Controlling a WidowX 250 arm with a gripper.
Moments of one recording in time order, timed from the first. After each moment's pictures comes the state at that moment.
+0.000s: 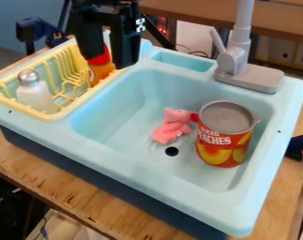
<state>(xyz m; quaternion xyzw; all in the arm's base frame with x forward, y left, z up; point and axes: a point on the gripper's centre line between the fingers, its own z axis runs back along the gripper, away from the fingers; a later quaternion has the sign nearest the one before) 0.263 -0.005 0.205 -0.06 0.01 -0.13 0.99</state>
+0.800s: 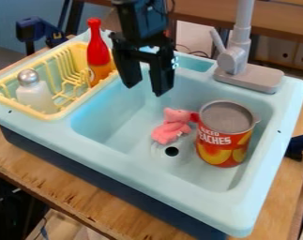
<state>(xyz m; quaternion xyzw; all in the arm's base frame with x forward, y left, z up) 0.313 -0.023 0.150 -0.08 -0.05 -0.12 0.99</state>
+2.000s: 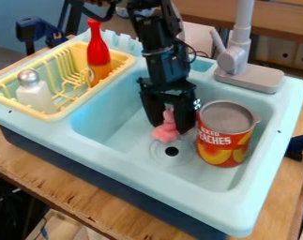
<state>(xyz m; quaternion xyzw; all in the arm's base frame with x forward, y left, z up) 0.332 -0.049 0.089 -0.13 -0.01 -0.14 0.98</state>
